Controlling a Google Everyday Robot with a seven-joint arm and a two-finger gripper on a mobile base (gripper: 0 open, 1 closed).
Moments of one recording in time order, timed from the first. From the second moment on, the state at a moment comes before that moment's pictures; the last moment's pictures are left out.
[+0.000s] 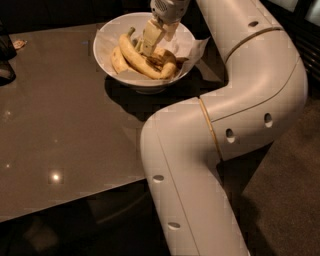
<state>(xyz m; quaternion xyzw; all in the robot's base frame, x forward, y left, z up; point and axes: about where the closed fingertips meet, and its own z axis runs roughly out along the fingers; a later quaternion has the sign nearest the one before) 0.743 -0.016 0.945 -0.44 0.88 0.06 0.18</state>
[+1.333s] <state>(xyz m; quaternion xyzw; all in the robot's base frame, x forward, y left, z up) 0.746 -0.034 0.933 -0.42 0.89 0.05 0.16</state>
